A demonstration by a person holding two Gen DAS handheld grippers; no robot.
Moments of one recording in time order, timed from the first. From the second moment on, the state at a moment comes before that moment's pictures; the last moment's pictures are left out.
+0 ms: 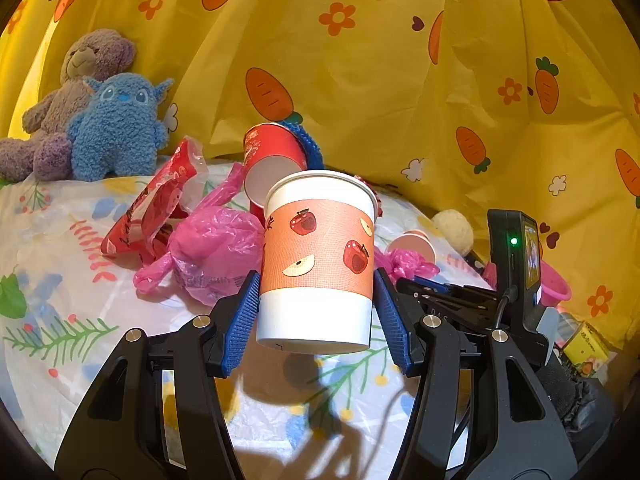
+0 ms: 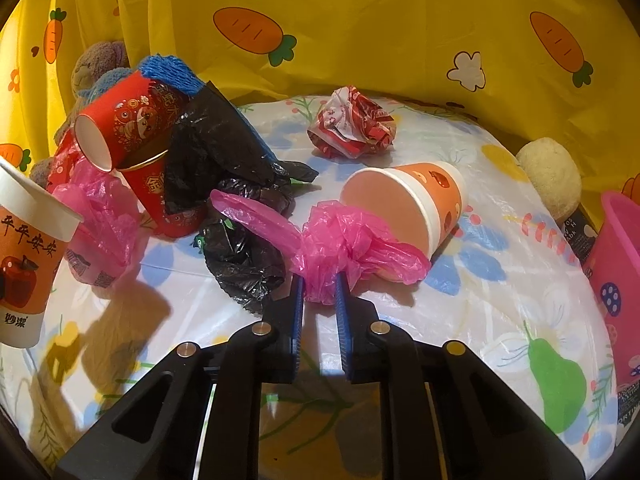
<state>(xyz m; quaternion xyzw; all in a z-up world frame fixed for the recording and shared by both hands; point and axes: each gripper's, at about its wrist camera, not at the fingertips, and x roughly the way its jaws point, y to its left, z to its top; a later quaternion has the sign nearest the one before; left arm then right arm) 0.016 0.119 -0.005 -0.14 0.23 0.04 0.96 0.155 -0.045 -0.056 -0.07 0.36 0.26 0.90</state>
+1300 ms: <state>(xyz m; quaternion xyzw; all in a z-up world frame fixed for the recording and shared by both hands) 0.039 0.002 0.019 -0.07 0.22 -0.07 0.97 0.078 -0.190 0.003 0.01 0.23 0.20 0.95</state>
